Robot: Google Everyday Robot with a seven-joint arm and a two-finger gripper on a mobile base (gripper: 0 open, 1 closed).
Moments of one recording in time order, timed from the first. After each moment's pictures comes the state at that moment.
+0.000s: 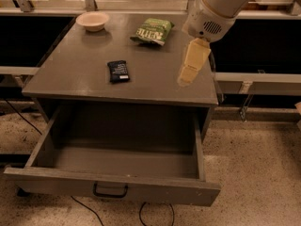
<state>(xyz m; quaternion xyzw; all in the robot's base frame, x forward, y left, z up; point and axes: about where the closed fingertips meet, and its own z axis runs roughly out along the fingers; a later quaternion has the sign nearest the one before) 0.568 -0.099 0.950 -0.63 0.74 0.03 0.21</state>
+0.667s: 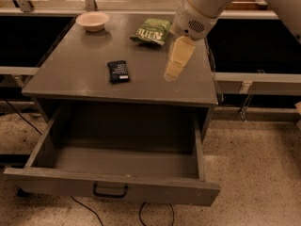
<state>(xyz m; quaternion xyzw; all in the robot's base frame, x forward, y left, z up) 0.599 -0.069 0.937 -0.64 0.74 0.06 0.22</state>
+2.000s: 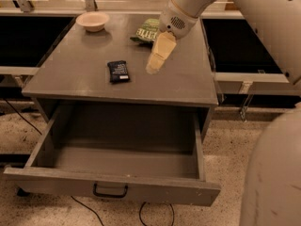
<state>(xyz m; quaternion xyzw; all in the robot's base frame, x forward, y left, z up) 0.634 -0.032 0.917 -0.61 0.75 0.15 0.20</state>
